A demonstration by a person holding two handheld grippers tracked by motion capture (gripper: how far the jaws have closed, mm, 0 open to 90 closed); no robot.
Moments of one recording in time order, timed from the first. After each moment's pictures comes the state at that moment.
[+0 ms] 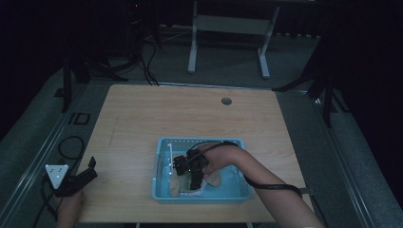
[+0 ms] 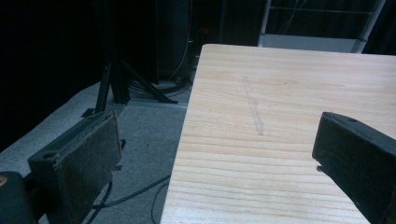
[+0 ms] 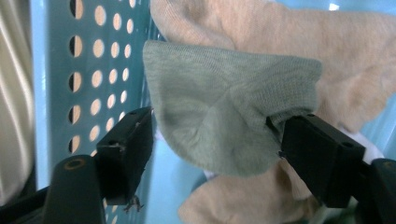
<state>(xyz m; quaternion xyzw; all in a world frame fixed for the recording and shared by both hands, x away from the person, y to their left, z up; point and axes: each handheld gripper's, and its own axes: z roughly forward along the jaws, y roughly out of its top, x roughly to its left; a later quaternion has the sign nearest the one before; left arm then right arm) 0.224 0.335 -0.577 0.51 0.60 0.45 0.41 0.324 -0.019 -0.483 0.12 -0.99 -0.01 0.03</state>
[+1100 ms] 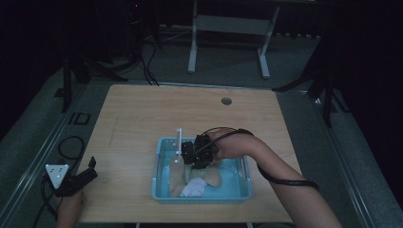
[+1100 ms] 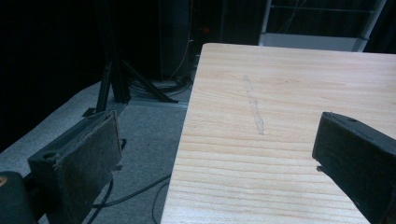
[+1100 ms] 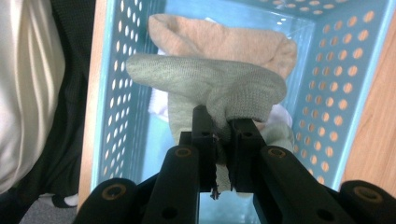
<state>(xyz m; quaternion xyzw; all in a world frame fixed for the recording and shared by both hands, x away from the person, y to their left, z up) 0.225 0.334 -0.577 0.51 0.60 0.45 0.41 0.313 -0.042 -0.398 0.12 -0.99 -0.06 -0.05</state>
